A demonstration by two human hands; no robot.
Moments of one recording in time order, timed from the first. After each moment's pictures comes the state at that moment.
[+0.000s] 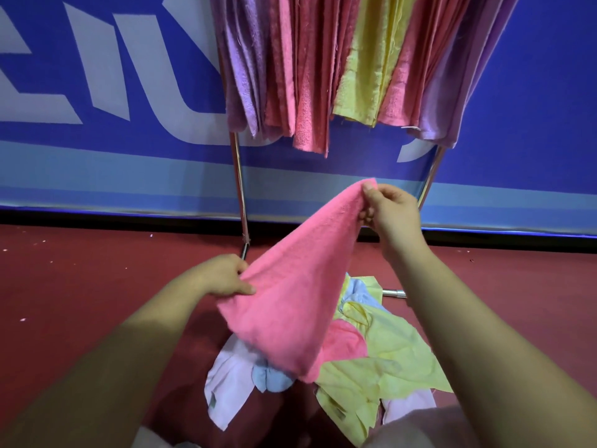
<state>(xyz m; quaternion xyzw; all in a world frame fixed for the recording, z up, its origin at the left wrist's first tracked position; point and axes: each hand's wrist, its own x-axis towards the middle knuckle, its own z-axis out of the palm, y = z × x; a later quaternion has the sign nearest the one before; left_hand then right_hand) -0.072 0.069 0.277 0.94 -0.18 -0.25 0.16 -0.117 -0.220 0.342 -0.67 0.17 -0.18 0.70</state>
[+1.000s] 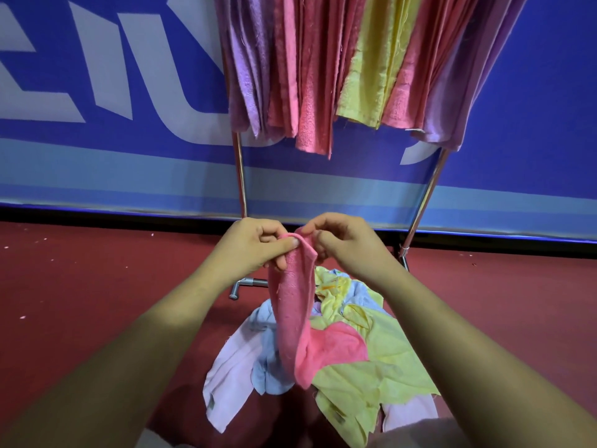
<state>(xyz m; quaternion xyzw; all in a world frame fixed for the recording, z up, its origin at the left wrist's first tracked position) -0.108 0.020 0.338 0.80 -0.20 -0.12 0.55 -0.146 -0.175 0.339 -0.79 -0.07 -0.01 0.61</state>
